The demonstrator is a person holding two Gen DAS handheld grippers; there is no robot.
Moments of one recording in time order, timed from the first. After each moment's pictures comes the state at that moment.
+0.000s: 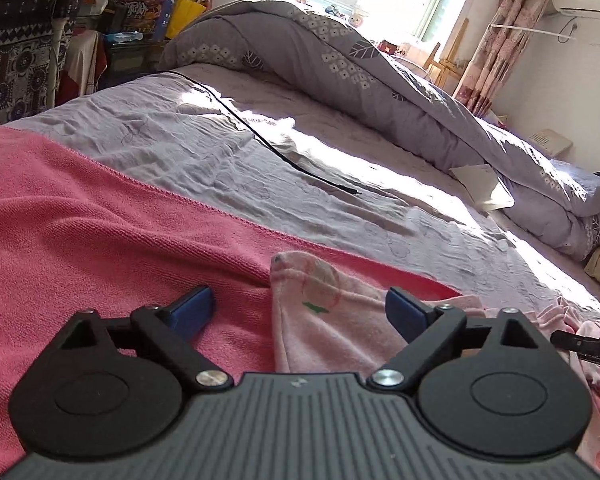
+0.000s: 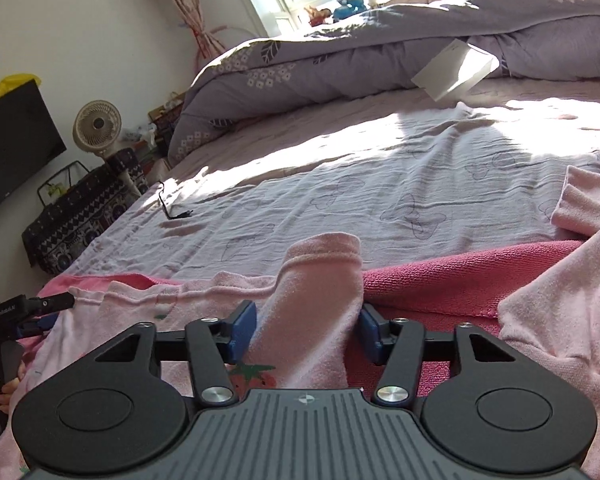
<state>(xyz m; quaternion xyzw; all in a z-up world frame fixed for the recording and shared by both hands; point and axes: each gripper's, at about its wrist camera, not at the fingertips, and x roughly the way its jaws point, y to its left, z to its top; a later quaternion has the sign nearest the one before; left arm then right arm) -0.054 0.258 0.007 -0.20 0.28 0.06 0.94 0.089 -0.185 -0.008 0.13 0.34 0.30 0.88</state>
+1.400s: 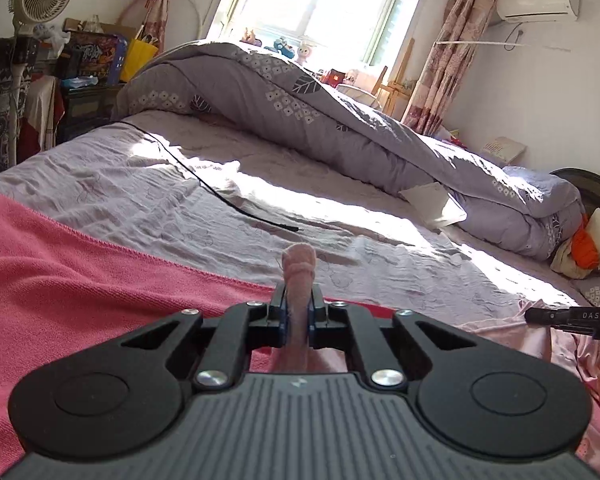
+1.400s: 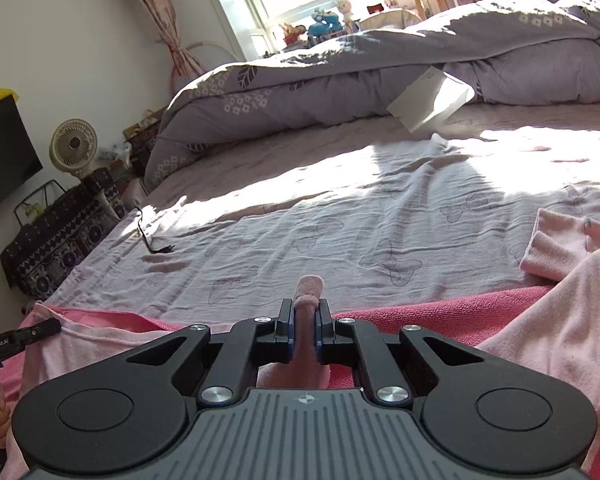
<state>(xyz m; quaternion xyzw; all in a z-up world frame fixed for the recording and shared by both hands) -0.078 0.238 0.045 -0.17 0.20 -0.02 0.97 0.082 -0.186 0.038 0.10 0.31 0.25 0.91</state>
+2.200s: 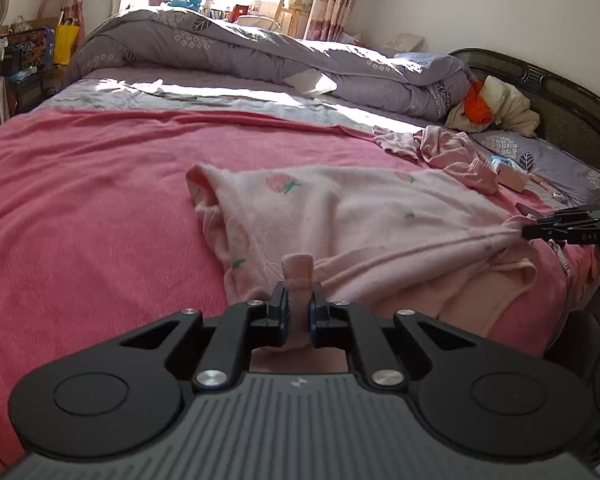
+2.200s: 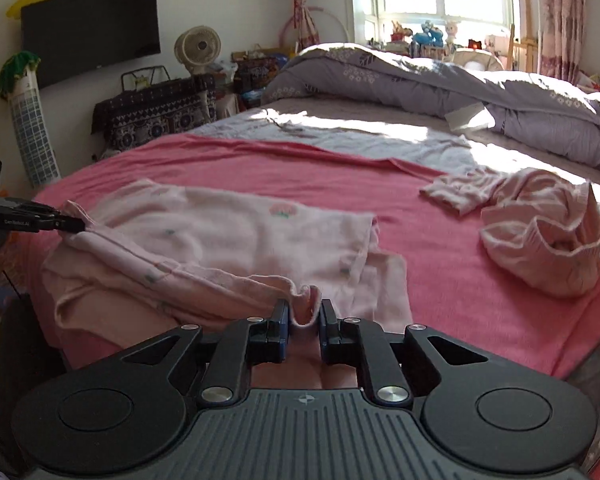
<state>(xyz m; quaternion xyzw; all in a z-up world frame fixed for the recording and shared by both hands) -0.405 0.137 0.031 -0.08 0.29 -0.11 0.95 -0.279 -0.312 0.048 -0.06 0.32 0.33 0.88</state>
